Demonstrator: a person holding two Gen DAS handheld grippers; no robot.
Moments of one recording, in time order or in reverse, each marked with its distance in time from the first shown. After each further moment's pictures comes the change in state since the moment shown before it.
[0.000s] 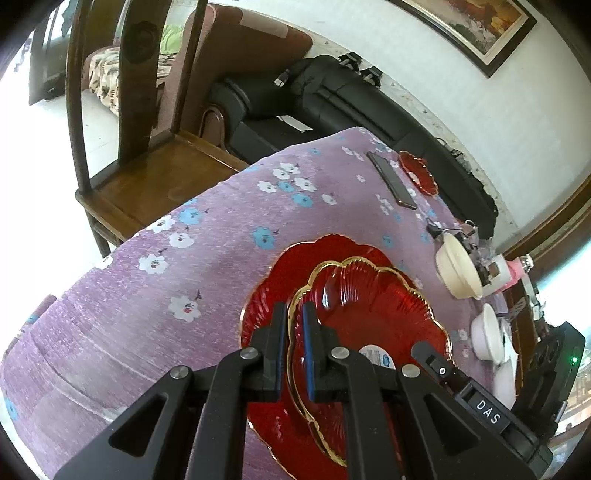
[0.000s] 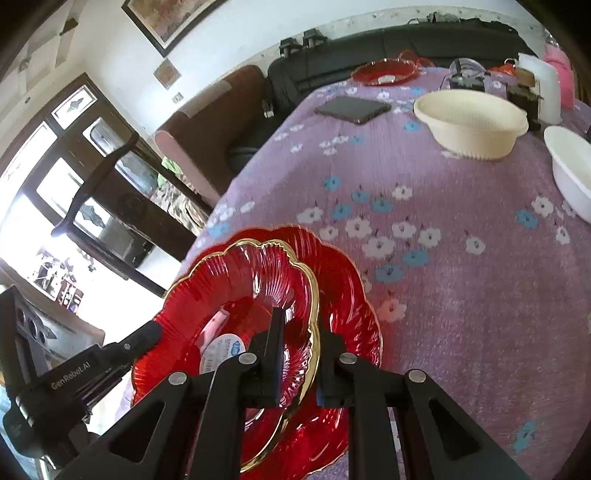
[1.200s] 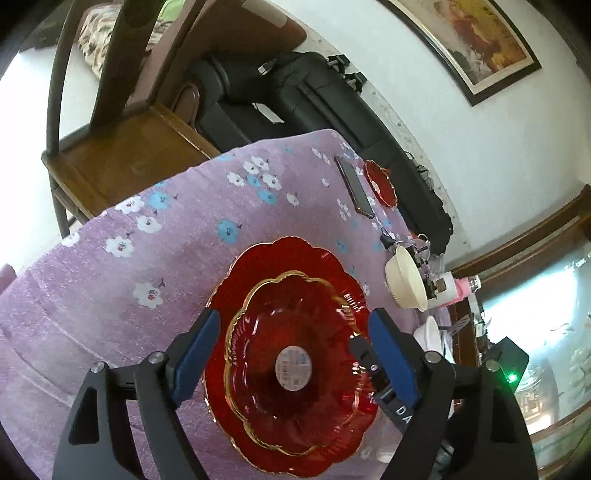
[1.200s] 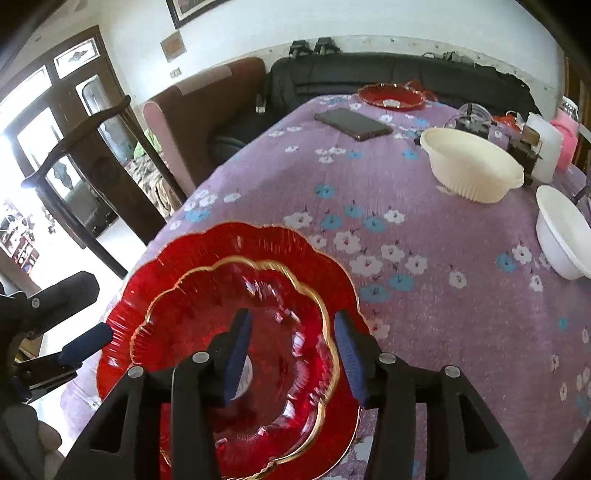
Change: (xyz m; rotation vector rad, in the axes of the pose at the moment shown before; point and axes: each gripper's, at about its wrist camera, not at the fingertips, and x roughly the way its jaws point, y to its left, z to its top) left arm -0.014 0.008 0.006 -0.116 0.032 -0.209; right arm 0.001 0.029 0.003 -0.188 -0.047 -0.194
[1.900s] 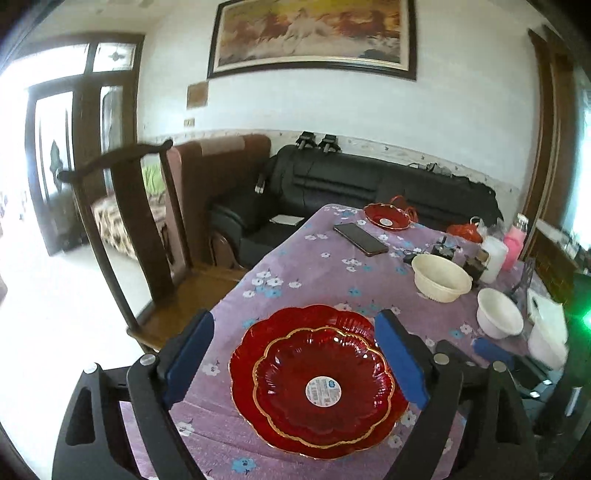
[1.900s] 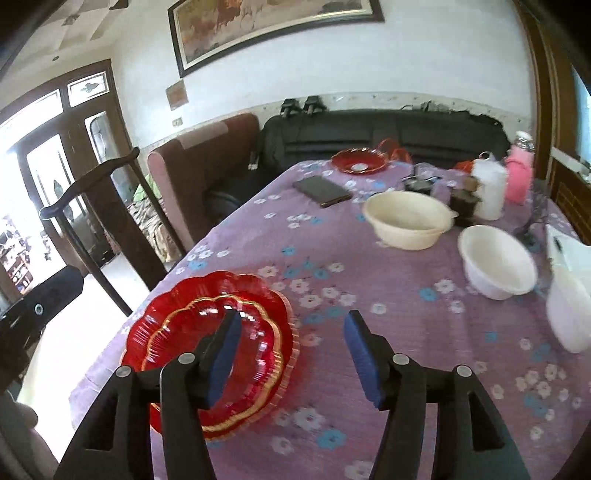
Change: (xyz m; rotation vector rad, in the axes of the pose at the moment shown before) left arm -0.069 -0.129 -0.069 0.569 -0.392 0.372; right arm -0.104 -0.039 -0.021 0.001 -0.220 -0.054
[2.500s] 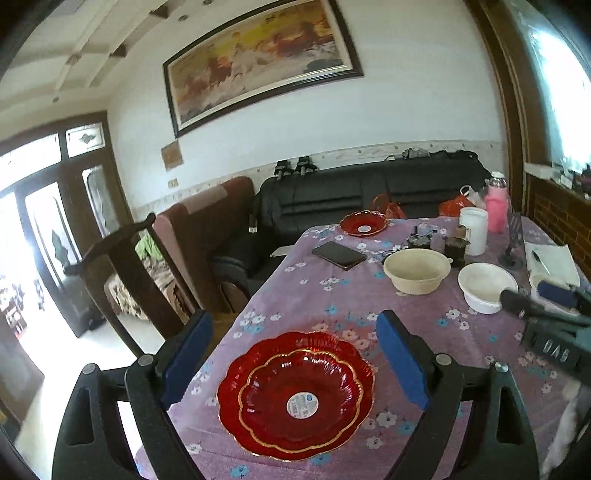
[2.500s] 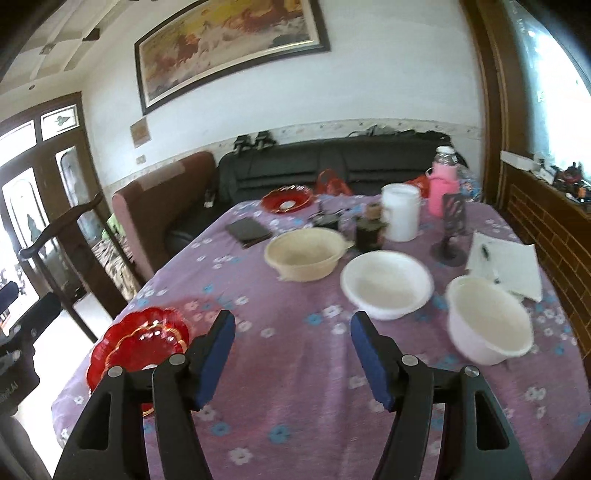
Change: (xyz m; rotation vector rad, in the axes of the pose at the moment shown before) left arm -0.041 -0.103 0.009 0.291 -0.101 0.073; right arm -0.082 -0.110 0.014 0.076 -0.131 -0.134
